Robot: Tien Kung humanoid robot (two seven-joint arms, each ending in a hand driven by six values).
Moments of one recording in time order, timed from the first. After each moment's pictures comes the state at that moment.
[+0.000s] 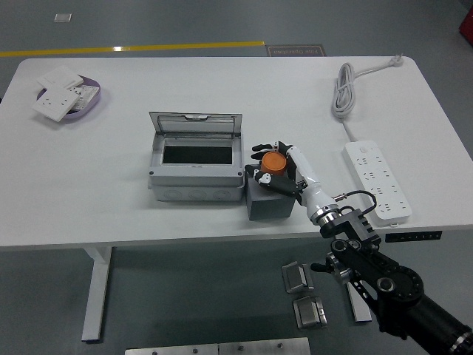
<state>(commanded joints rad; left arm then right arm) 0.07 0.08 -1.02 -0.18 1.20 -0.11 0.44 0.33 -0.07 0.91 1.05 -1.16 -0.21 0.36</state>
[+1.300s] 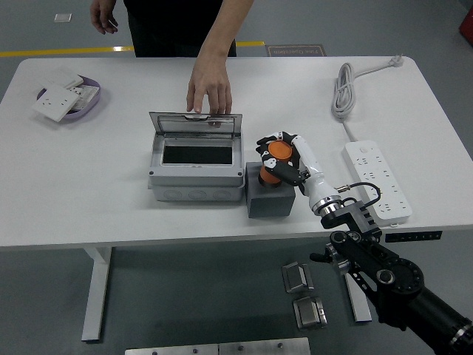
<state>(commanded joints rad) 0.06 0.08 -1.04 -0.18 1.23 -0.08 0.40 0.38 -0.08 0.92 1.08 -1.17 -0.28 0.33</state>
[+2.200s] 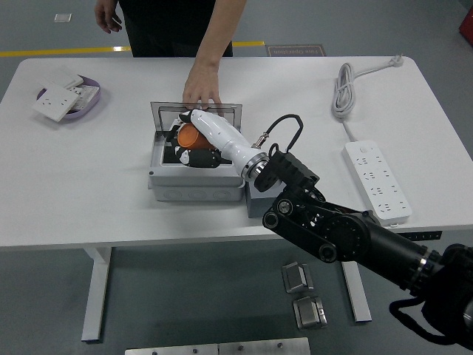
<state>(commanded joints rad) 0.06 0.10 -1.09 -0.18 1.28 -0.09 0.41 0.78 0.00 0.54 1.02 -1.59 -0.28 0.03</state>
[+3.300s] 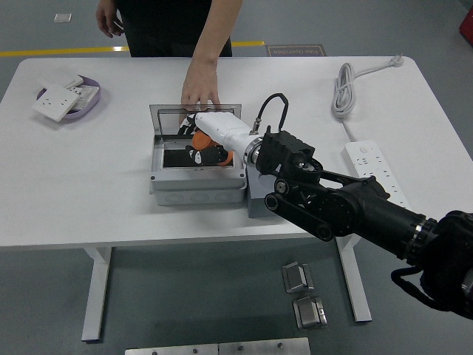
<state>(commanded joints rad) 0.04 0.11 -1.11 -0.18 1.32 -0.10 0.42 0.93 0.00 0.44 0.88 -1.70 -0.14 -0.08</state>
